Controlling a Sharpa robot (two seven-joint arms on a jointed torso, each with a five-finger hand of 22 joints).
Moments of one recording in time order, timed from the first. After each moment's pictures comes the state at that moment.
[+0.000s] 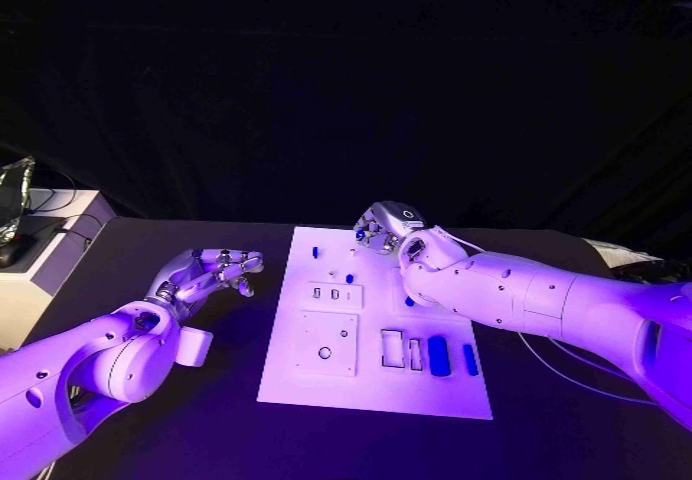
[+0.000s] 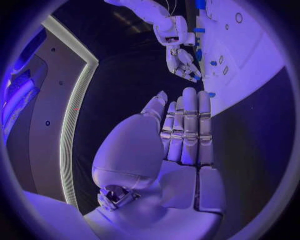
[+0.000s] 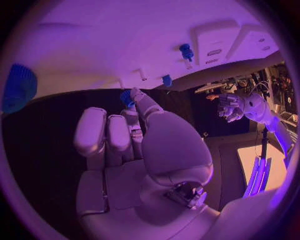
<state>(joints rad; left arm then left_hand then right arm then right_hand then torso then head) 0.99 -0.90 0.19 1.53 -0.30 -0.26 0.29 1.41 0.02 -0.01 -0.01 0.27 1.09 0.14 0.07 0.07 1.24 0.08 0.06 0.06 1.21 0.01 0.71 0.55 0.10 0.91 0.02 0.95 0.41 1.22 -0.49 -0.09 1.00 -1.46 -0.64 -0.17 1.29 0.03 0.18 -0.15 0.23 1.17 0.06 0.06 0.07 1.12 -0.01 1.01 1.11 1.44 -0.07 1.21 1.05 0.10 1.46 -0.08 1.04 1.31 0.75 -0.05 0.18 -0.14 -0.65</state>
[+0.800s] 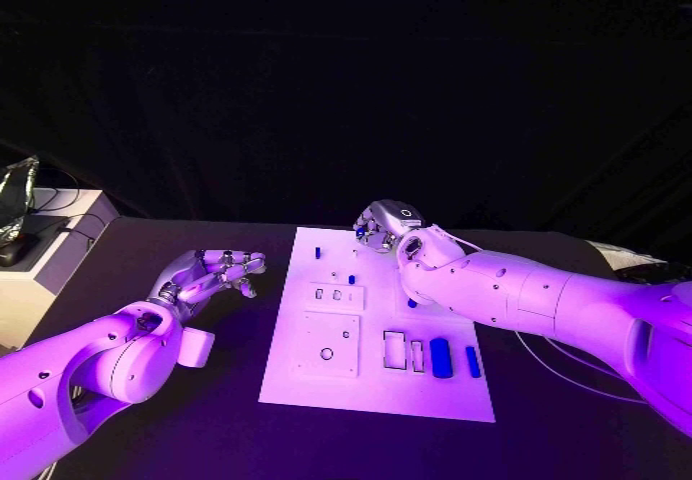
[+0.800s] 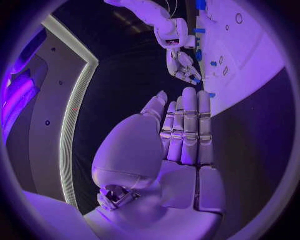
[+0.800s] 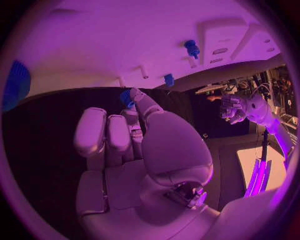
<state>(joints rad) 0.99 -0.90 0.19 1.54 -0.30 -0.26 0.29 1.41 0.02 0.00 -0.01 0.27 1.09 0.14 0.07 0.07 1.24 0.08 0.06 0.06 1.21 0.01 0.71 0.55 0.10 0.91 0.02 0.95 0.40 1.23 -0.46 -0.09 0.95 -1.47 -0.63 -0.16 1.29 0.03 0.18 -0.16 0.24 1.17 0.07 0.07 0.07 1.12 -0.01 1.01 1.11 1.44 -0.07 1.21 1.05 0.10 1.46 -0.08 1.05 1.31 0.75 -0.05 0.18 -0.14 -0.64</state>
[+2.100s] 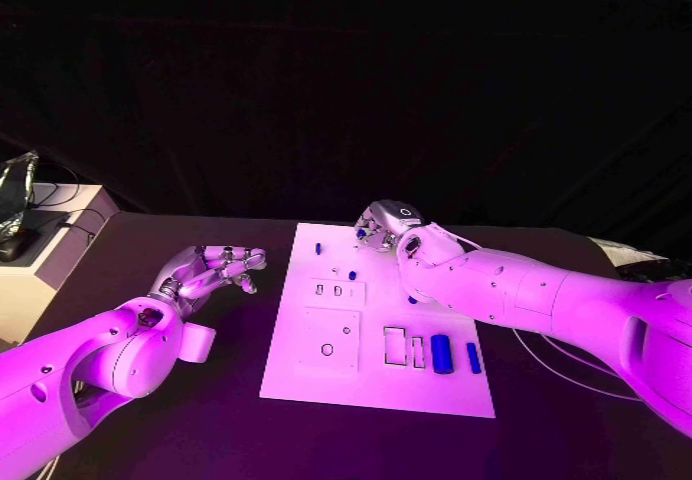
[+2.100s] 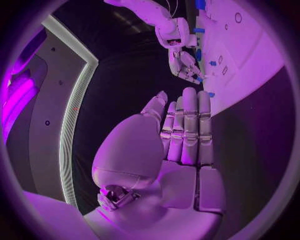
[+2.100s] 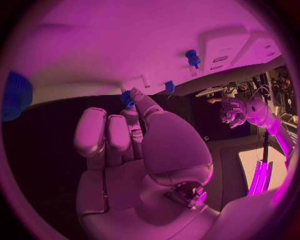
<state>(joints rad) 0.99 -0.90 0.19 1.53 -0.30 -0.26 0.29 1.41 0.02 0.00 -0.01 0.27 1.09 0.14 0.07 0.07 1.24 0.08 0.06 0.06 1.21 0.01 0.71 0.55 0.10 0.91 0.02 0.95 0.40 1.22 -0.44 -0.09 0.93 -1.47 -0.60 -0.16 1.29 0.03 0.18 -0.16 0.24 1.17 0.07 0.07 0.07 1.12 -0.01 1.01 1.11 1.44 -0.07 1.21 1.05 0.10 1.46 -0.08 1.05 1.31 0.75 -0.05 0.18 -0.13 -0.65</state>
